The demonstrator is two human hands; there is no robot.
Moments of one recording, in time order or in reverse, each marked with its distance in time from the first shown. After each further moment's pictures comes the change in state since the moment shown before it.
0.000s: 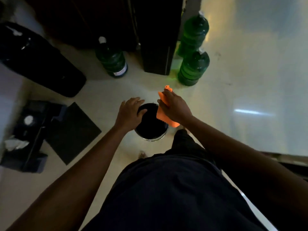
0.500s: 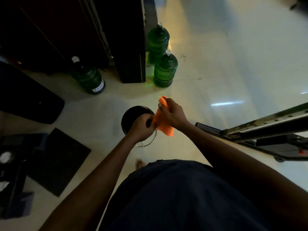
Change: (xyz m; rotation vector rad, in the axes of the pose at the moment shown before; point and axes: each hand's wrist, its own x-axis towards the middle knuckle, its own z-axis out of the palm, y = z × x) left_hand -0.097 0.069 0.019 -0.437 -0.254 0.131; right_hand -0.138 -0.026 0.024 0.462 0.268 0.379
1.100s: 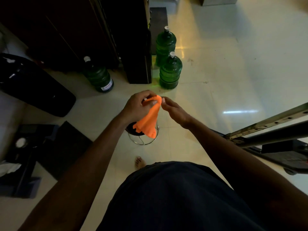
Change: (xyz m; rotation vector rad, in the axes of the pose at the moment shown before) left_hand -0.029 0.102 -0.011 -0.002 0.181 0.202; right_hand -0.037 0.025 -0.071 0.328 -0.399 0.016
